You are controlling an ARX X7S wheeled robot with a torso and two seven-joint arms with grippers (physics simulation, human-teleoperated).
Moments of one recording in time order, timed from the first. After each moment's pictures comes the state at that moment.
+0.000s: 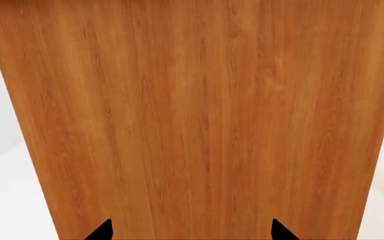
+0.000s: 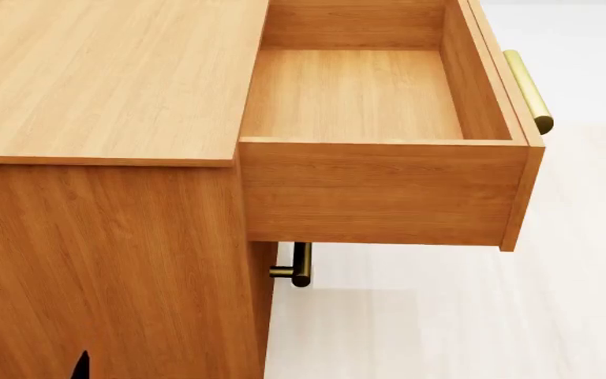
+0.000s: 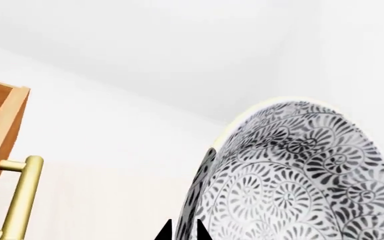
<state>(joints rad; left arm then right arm) 0.11 -0.42 0.16 0.78 -0.40 -0.57 -0.38 1.74 0.84 -0.63 -0.04 1.16 1.55 0.69</state>
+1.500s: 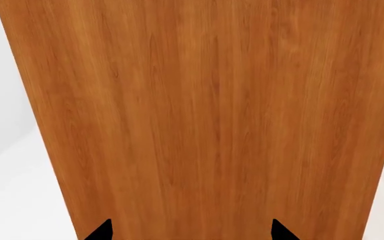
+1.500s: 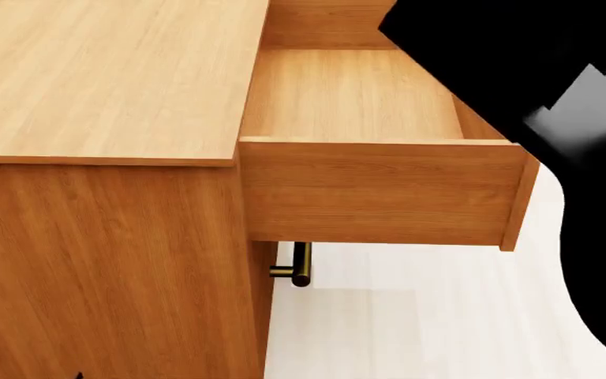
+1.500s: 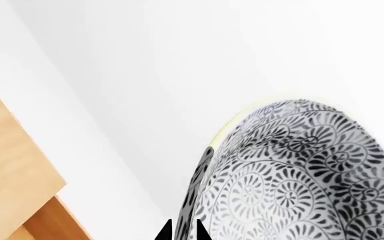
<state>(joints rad) 0.18 -0.44 0.17 0.70 -0.38 -0.46 -0.38 2.34 0.03 -1.44 0.65 0.78 1.05 -0.06</state>
